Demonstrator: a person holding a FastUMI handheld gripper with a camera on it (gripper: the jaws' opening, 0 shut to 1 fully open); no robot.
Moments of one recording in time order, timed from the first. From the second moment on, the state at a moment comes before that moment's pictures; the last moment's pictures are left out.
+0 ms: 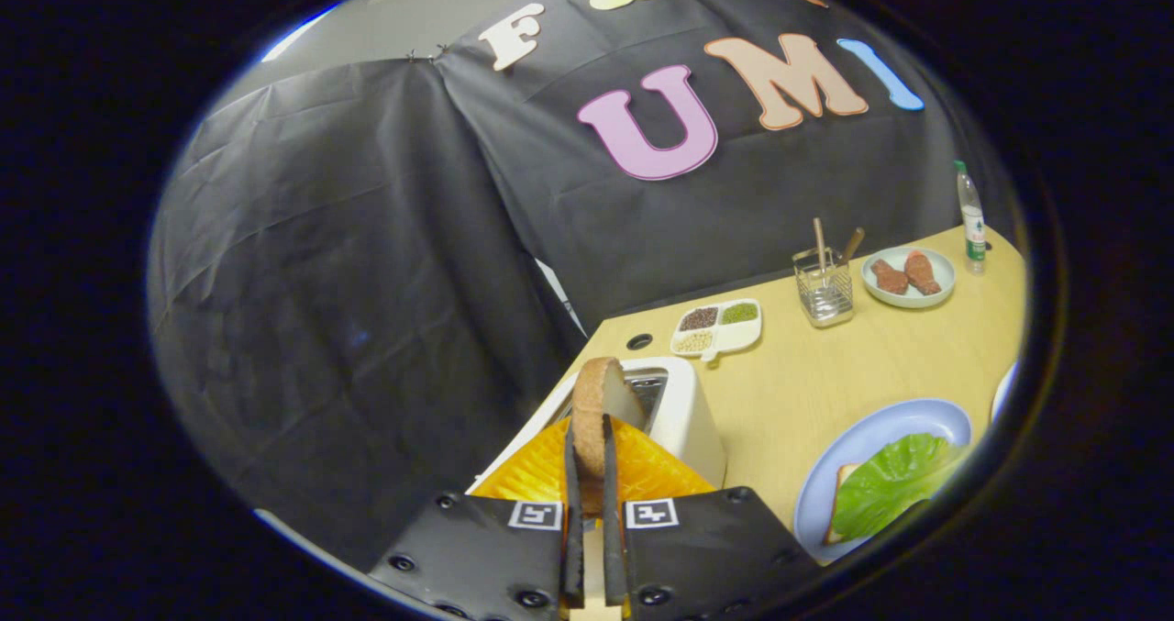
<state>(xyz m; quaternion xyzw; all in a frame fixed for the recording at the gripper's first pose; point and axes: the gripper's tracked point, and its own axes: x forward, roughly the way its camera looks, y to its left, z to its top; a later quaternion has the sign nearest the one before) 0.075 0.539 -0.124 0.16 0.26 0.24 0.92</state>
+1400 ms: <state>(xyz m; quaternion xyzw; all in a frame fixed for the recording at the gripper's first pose) 0.062 0.346 -0.095 0.34 0.15 0.15 0.92</state>
